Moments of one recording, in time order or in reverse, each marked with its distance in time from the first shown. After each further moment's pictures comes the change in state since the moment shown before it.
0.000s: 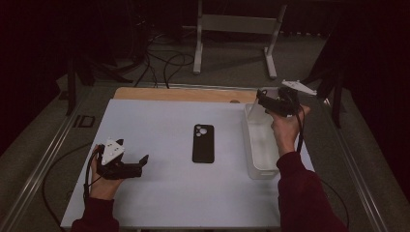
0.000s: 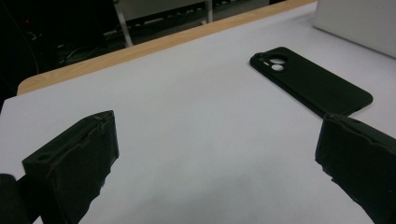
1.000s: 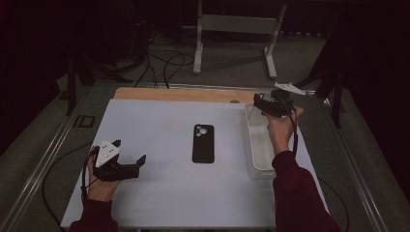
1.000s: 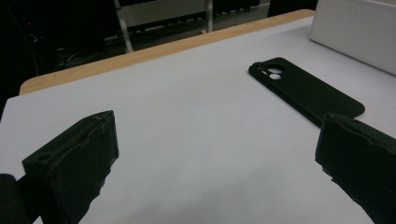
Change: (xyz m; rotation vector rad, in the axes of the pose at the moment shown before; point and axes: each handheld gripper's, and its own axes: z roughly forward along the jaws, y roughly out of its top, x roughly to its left) left arm 0.001 -0.002 -0.007 -0.034 -0.003 -0.027; right arm -0.001 -0.017 0.029 0.072 -0.076 -0.027
